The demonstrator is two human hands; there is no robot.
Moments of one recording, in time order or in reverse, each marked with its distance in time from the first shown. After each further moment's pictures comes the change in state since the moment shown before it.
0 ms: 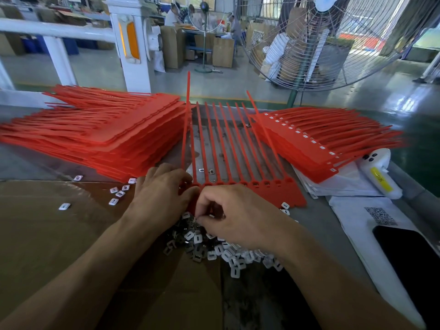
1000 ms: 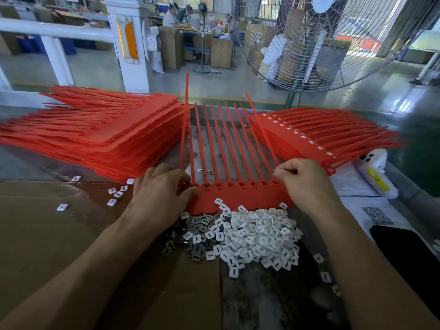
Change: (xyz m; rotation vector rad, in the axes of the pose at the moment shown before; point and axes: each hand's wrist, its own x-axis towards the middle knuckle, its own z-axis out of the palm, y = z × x) left_hand -0.001 0.001 -0.002 -0.035 0.003 -0.012; right_hand -0.014 0.091 -0.054 0.034 0.624 0.538
